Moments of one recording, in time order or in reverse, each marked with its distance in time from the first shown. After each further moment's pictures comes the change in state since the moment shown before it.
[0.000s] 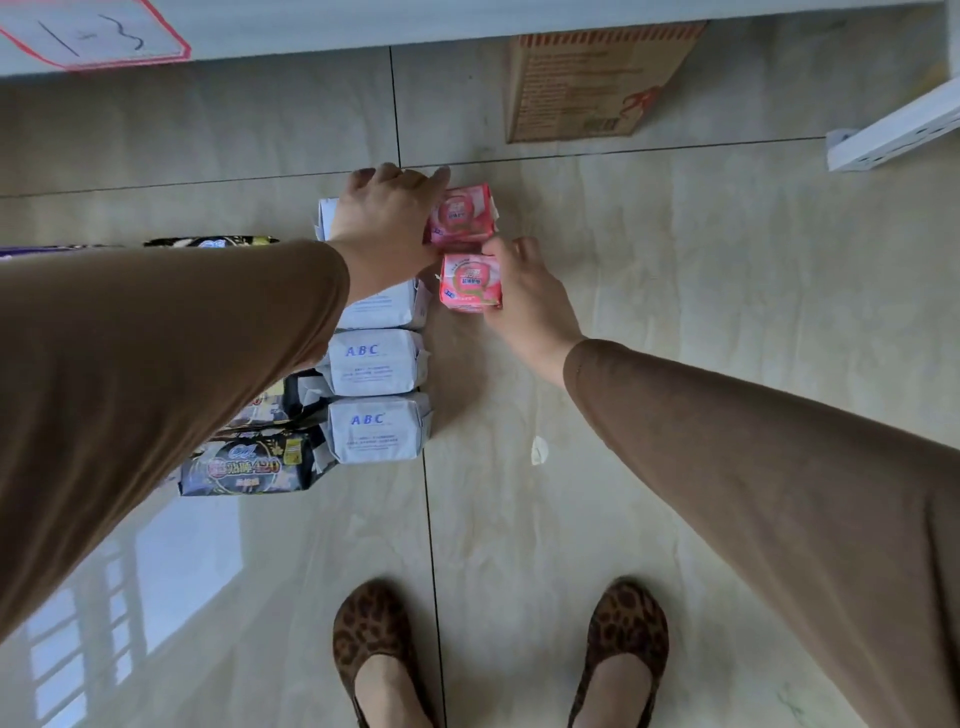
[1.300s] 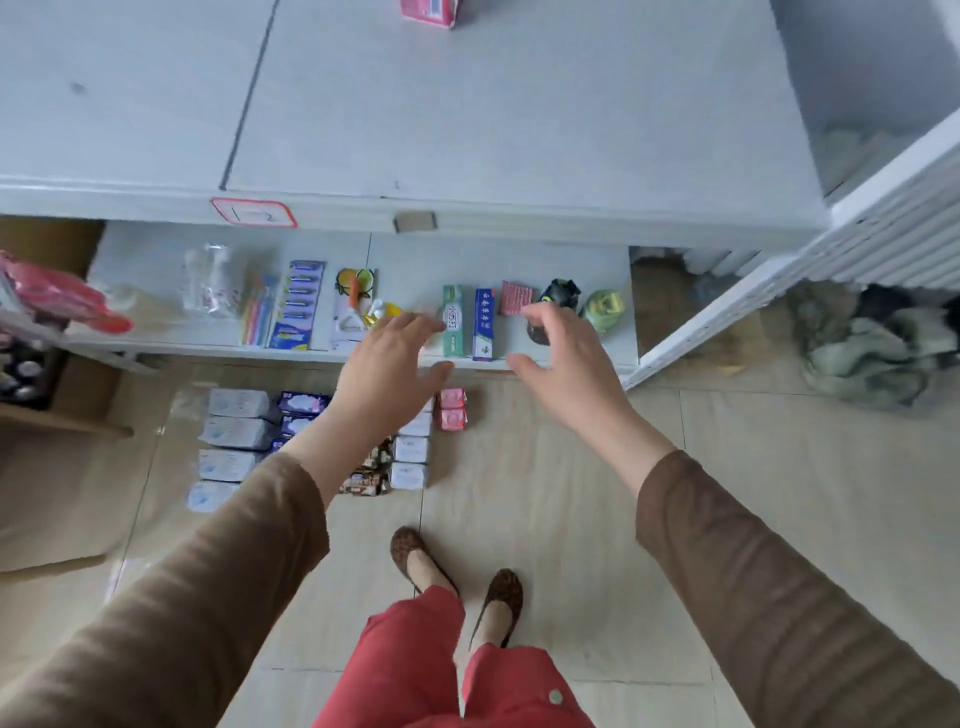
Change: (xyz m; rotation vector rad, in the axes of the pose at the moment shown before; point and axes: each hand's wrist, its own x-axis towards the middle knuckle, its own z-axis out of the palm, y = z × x) left_hand -0.355 0.152 -0.605 -0.468 0.299 -0.165; right_hand -0.301 -0.343 -0.575 0.000 0.158 -0.201
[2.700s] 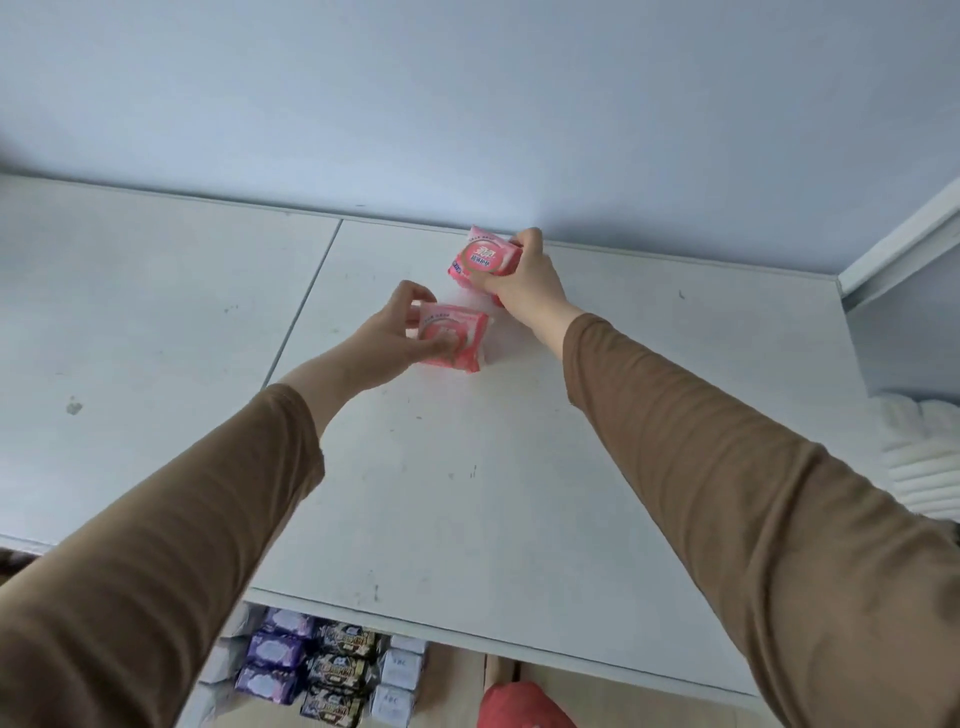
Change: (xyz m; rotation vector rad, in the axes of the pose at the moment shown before) left_hand 0.425 -0.047 -0.173 -0.651 -0.059 -0.187; right_hand 0.554 -0.072 -0.081 0.326 0.001 0.053
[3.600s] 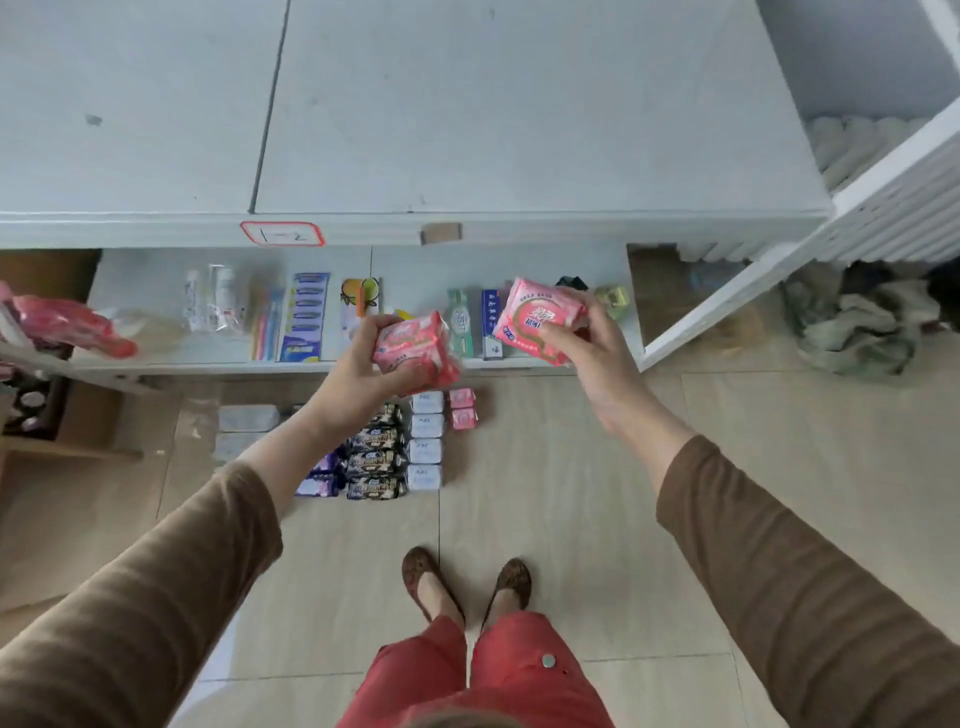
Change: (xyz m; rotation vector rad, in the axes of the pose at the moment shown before) left_hand -0.417 -0.166 0.083 -0.189 -0.107 -0.020; right_hand -0.540 0.098 0.065 0.605 0.125 0.188
